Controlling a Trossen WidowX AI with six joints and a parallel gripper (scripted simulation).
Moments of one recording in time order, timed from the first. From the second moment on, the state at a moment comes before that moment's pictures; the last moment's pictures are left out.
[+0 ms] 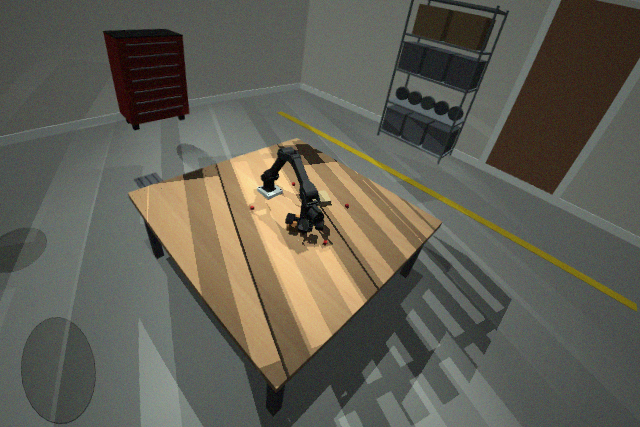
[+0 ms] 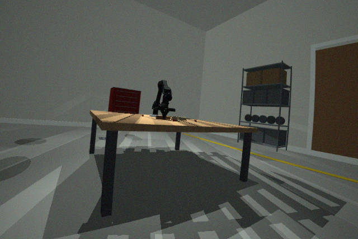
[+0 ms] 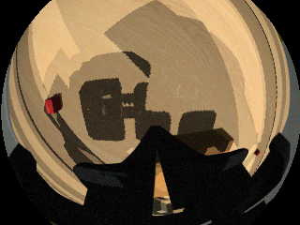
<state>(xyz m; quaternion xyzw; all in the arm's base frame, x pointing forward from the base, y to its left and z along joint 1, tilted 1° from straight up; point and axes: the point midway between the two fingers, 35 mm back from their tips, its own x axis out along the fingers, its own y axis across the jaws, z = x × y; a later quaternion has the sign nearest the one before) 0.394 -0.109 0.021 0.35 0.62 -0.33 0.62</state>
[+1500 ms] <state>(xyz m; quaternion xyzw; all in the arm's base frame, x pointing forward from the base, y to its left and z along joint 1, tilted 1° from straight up) 0.373 -0.074 0.022 0.35 0.61 -0.33 0.62</state>
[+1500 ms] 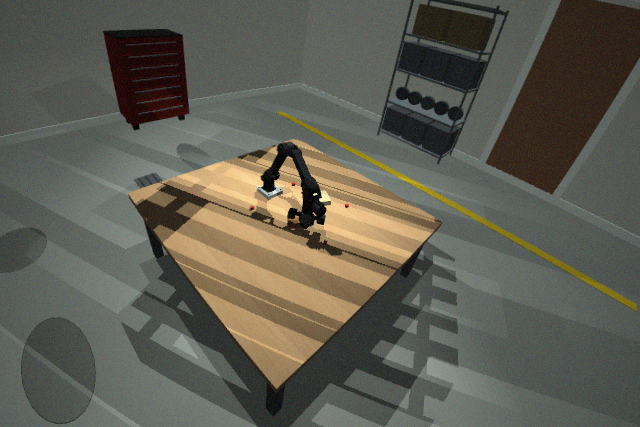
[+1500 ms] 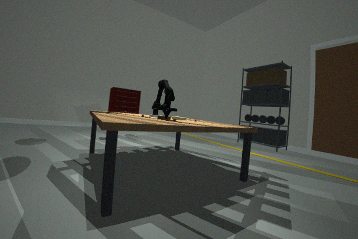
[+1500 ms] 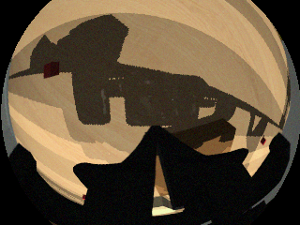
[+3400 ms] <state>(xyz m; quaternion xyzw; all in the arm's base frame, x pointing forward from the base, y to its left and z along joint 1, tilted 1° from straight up) 0.370 -0.076 0.018 0.35 0.62 -0.34 0.62</state>
